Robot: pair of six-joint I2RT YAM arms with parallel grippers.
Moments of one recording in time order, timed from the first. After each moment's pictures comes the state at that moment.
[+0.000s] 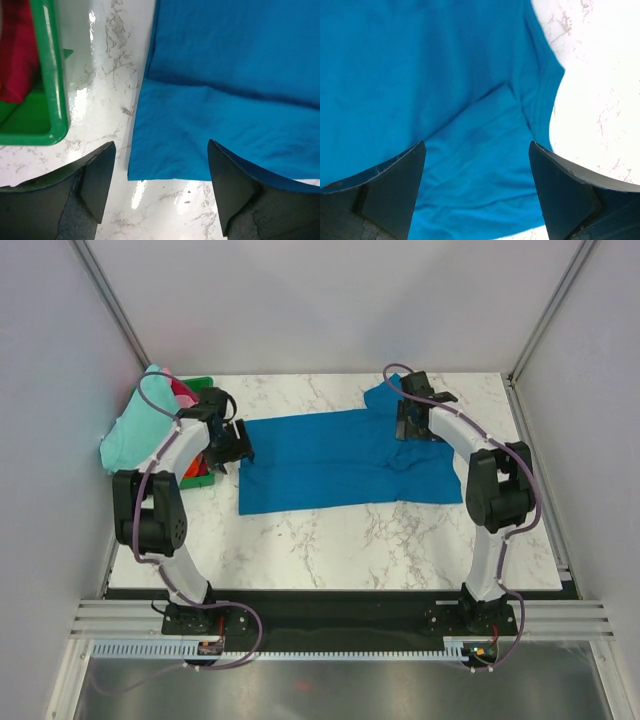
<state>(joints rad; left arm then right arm) -0.09 1.79 1.39 -0.80 0.01 -0.42 0.27 1.98 1.60 -0.68 0.42 0.32</state>
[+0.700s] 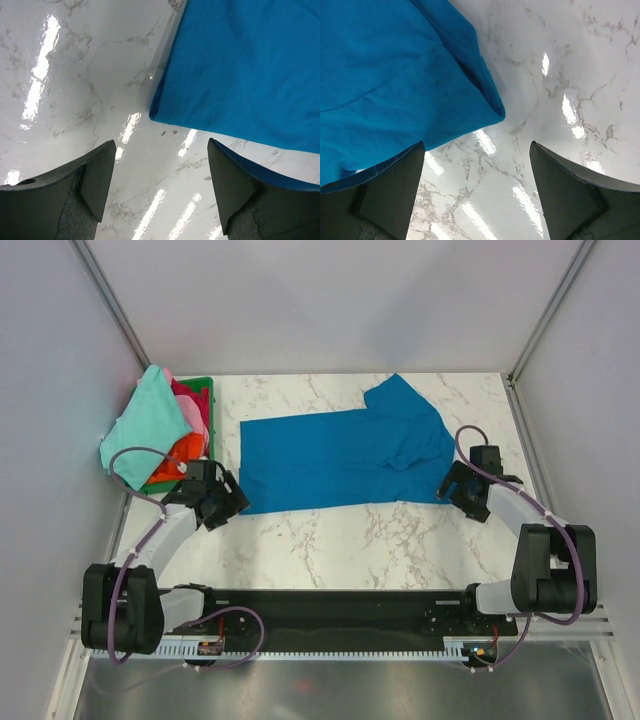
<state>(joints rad) -0.09 1.18 0.64 -0.46 0.02 -0.63 -0.05 1.39 0.74 -0.41 0.06 0.53</state>
